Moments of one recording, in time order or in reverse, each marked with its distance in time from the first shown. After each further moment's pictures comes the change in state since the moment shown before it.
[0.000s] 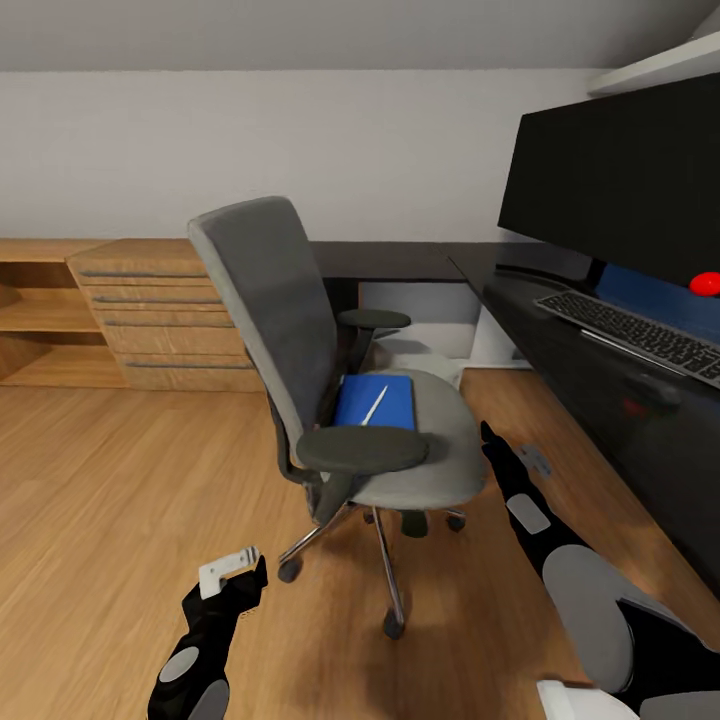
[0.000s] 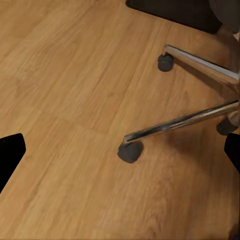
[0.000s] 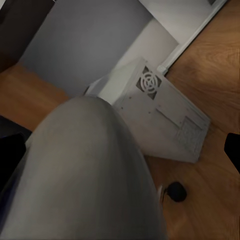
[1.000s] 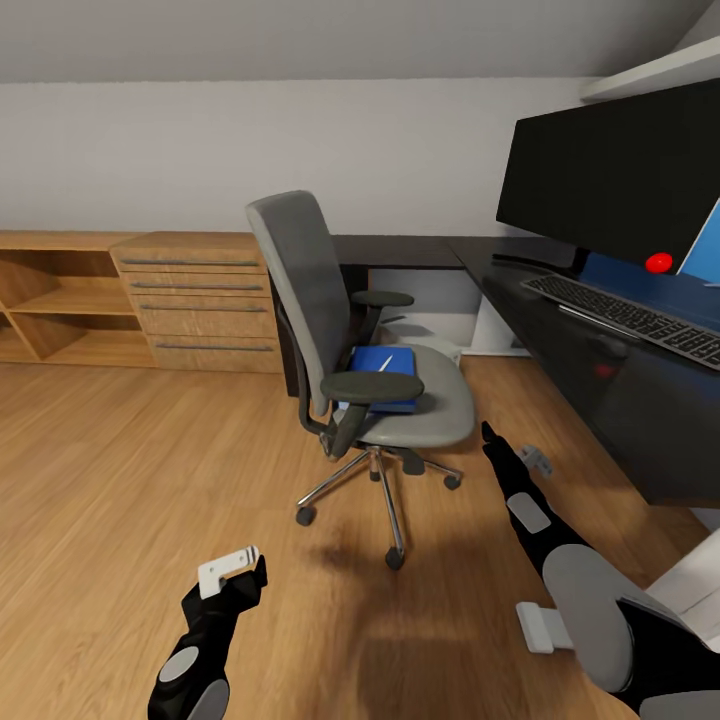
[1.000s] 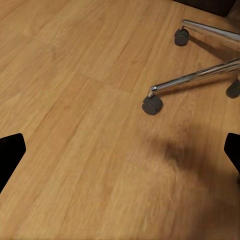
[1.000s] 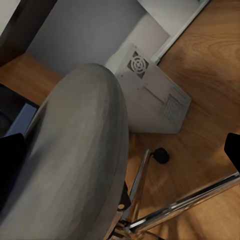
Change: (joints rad) left arm 0.000 -0.001 0.001 -0.001 -0.002 0.000 0.001; right arm -0.001 0.000 0.000 -0.005 -0.001 0.004 -0.021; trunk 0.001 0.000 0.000
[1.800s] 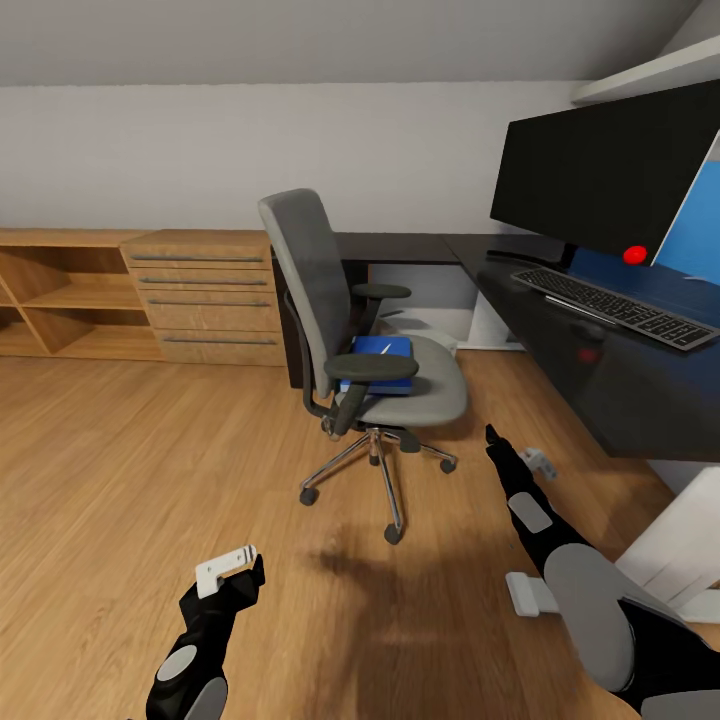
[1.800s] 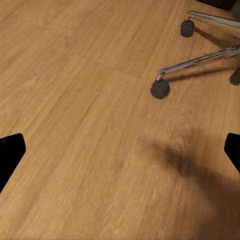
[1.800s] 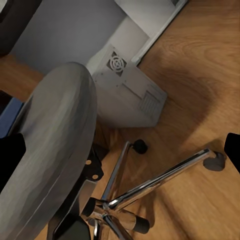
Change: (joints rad) left arm 0.000 -0.001 0.012 0.000 0.000 0.000 0.000; right arm -0.002 -0.005 0.000 0.003 0.000 -0.004 -0.063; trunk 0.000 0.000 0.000
